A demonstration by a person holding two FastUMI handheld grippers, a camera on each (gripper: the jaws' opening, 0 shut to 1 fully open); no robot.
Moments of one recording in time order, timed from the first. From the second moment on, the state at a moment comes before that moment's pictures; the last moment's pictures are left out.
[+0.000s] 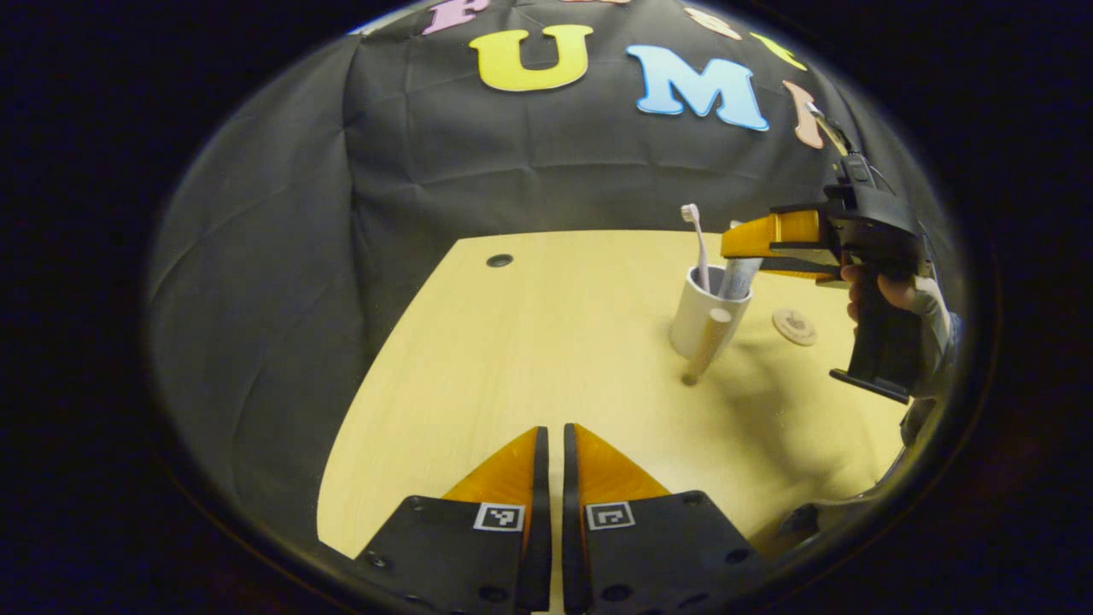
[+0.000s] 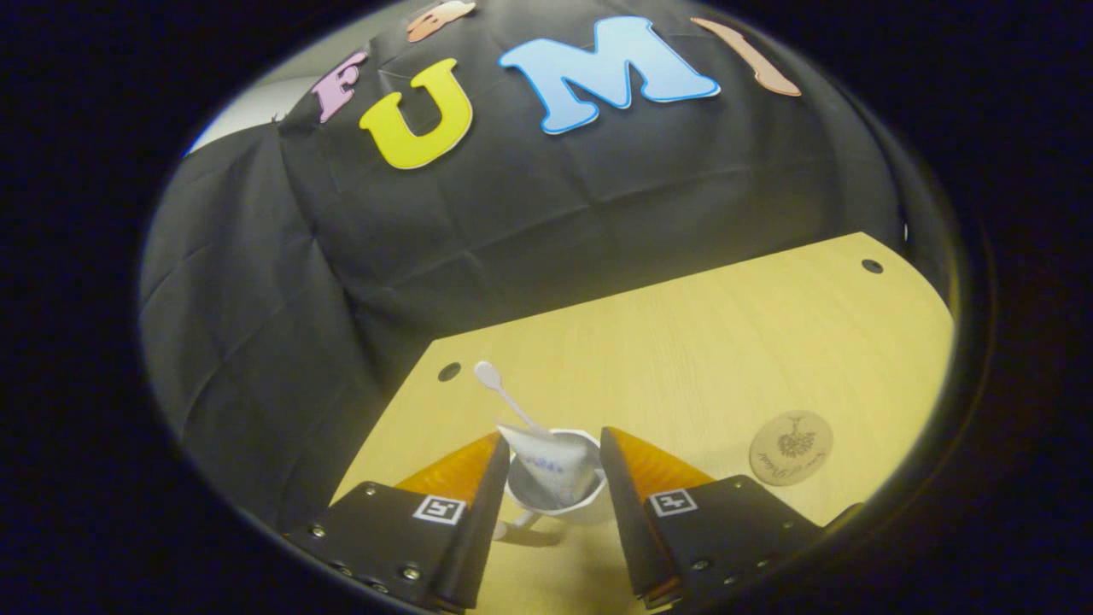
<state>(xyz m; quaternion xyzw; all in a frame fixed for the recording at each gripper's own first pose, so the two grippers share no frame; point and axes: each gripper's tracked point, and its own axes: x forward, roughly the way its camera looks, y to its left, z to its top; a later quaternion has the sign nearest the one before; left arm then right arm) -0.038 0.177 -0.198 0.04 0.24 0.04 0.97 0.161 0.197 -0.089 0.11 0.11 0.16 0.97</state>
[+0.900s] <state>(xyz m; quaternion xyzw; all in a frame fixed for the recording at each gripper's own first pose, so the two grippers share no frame) 0.070 0.052 -0.210 0.06 0.29 -0.16 0.94 0.049 -0.016 -0.143 0.17 0.15 -0.02 0.97</state>
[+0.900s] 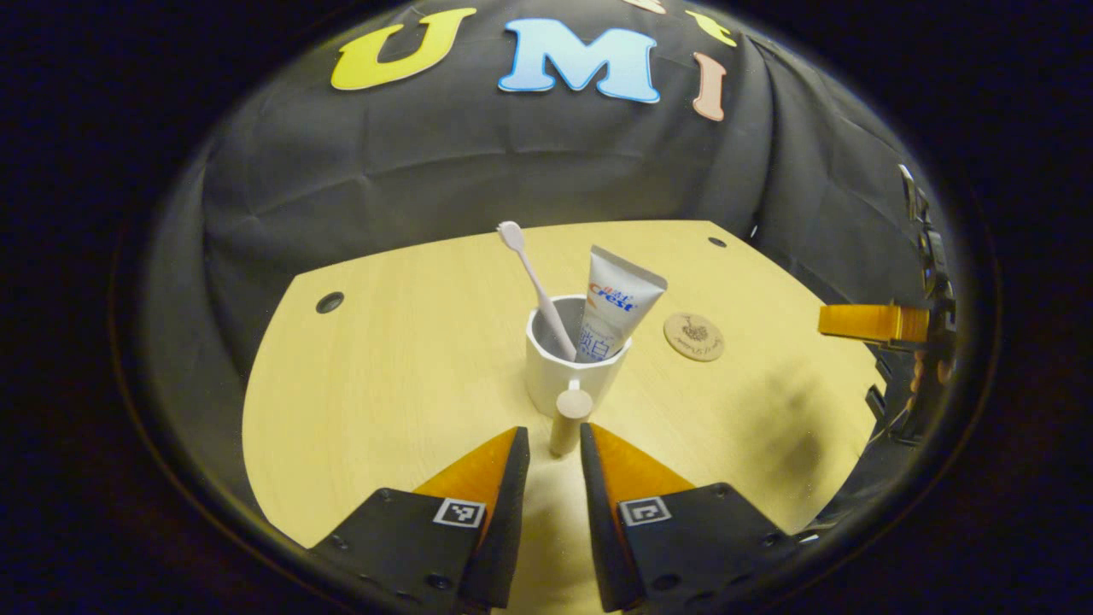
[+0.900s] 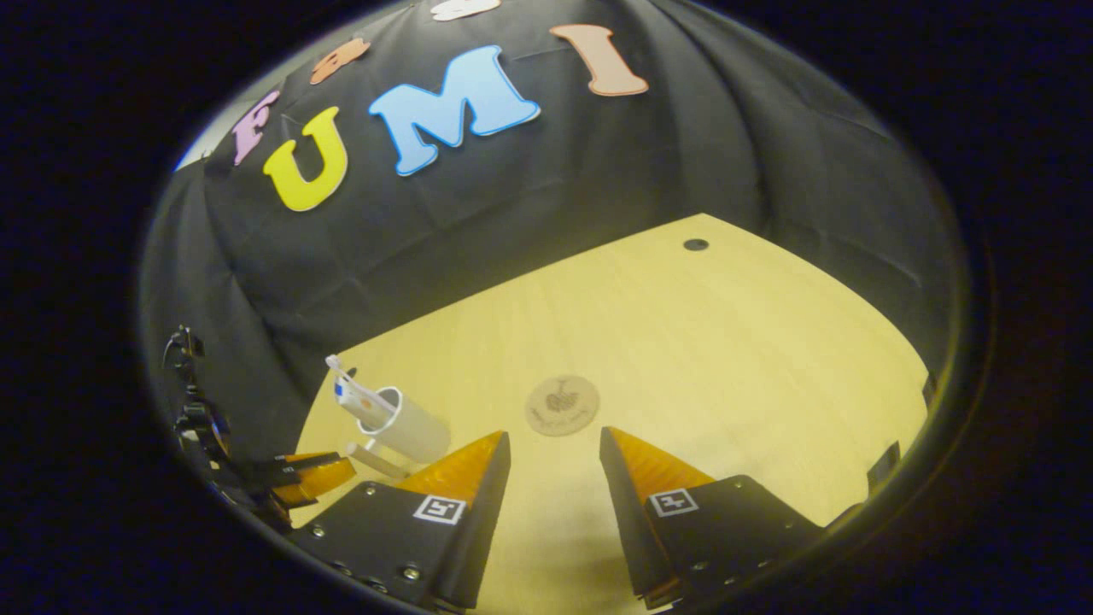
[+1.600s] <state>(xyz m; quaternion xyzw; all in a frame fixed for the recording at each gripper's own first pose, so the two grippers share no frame) 0.106 0.037 -0.239 0.18 0.36 -0.18 0.90 0.036 -0.044 -0.170 0.23 0.16 -0.06 0.96</state>
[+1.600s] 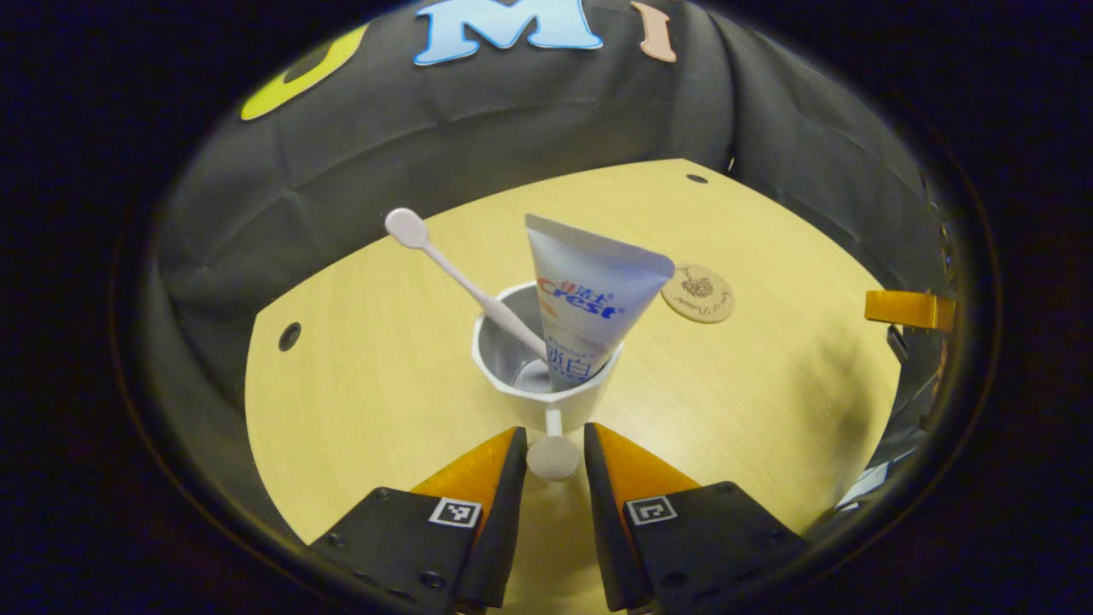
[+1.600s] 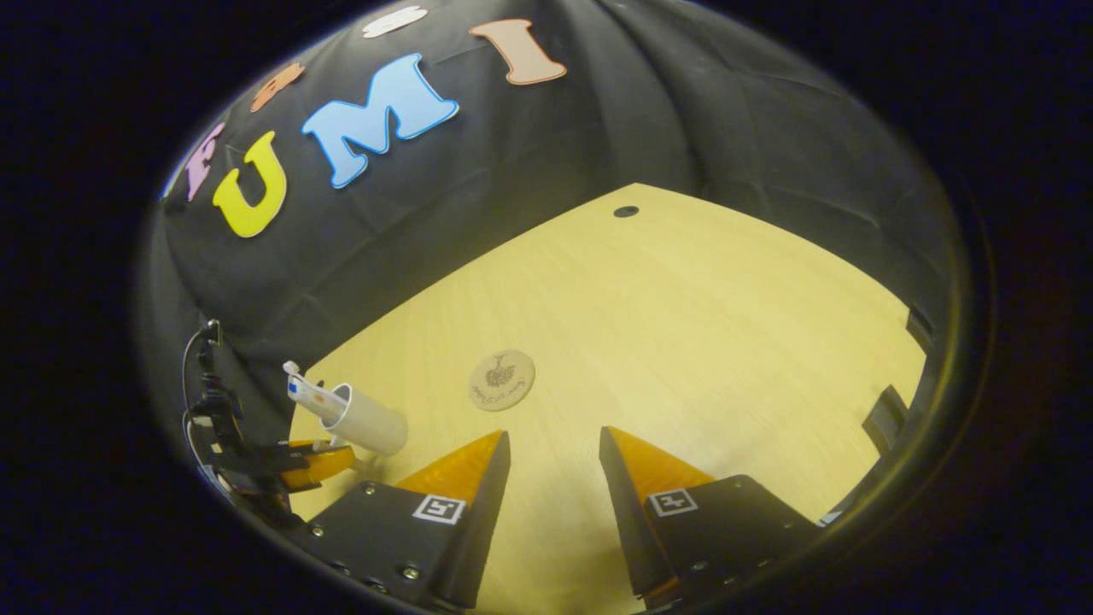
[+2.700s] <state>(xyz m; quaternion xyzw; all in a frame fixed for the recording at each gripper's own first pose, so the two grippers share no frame) 0.130 0.015 -0.229 0.16 0.35 -0.18 0.91 0.036 -0.065 -0.178 0.26 0.18 -0.08 0.95</state>
